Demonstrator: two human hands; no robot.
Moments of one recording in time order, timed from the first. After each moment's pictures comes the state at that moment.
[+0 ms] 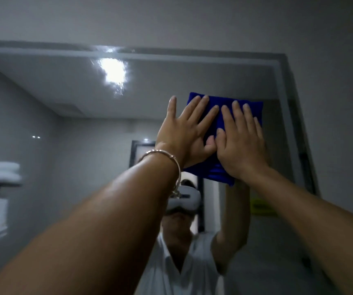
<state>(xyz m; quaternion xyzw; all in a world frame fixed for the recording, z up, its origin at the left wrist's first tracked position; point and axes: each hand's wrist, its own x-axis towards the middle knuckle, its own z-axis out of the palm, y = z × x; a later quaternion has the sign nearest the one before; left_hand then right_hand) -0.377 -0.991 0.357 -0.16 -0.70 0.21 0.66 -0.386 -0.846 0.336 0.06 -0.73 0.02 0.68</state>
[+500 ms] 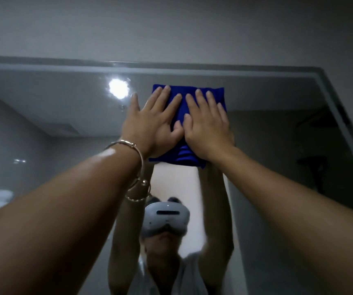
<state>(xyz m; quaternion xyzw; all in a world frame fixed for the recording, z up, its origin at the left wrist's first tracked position) -0.395 -1.200 0.399 -0.16 -0.70 0.12 0.68 -0.398 -1.057 0.389 0.10 -0.71 0.03 0.70</state>
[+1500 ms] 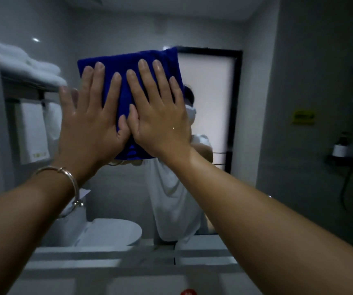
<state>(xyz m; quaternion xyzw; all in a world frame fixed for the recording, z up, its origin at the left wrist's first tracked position) -0.399 -1.522 0.114 -0.11 -0.79 0.02 0.61 -0.400 -1.379 0.131 0.18 -0.77 -0.06 0.61</state>
